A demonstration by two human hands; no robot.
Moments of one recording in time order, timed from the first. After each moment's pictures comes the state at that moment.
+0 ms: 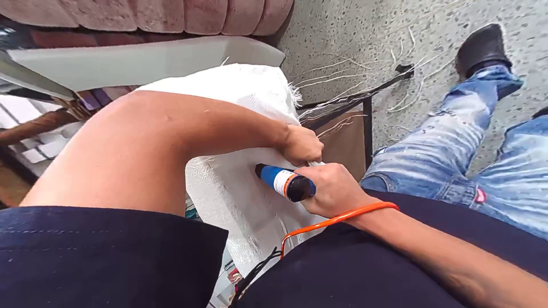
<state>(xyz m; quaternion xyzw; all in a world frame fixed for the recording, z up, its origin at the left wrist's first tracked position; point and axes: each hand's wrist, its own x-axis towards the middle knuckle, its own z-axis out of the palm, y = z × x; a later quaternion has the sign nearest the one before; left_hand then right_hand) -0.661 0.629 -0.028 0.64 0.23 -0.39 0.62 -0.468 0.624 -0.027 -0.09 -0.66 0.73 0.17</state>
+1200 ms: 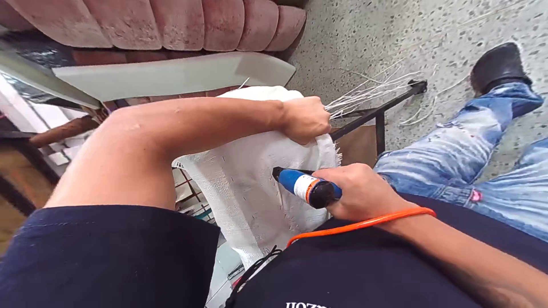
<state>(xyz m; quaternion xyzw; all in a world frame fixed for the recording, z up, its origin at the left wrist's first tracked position) -0.722 0.711 -0.003 0.70 0.29 -0.43 0.49 -0.482 0.668 -0.031 -0.06 -0.67 0.72 0.18</state>
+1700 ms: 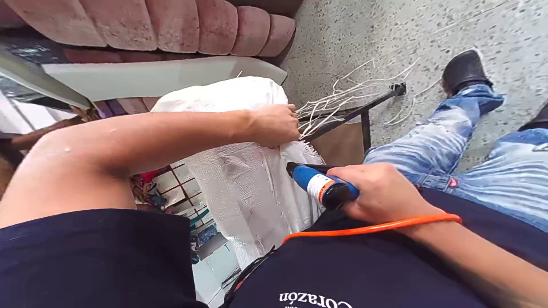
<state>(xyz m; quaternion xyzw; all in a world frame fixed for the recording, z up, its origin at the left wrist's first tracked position) -0.691 0.693 0.071 0.71 0.27 -0.46 0.46 -0.412 0.669 -0.031 -0.10 -0.71 0.67 0.19</state>
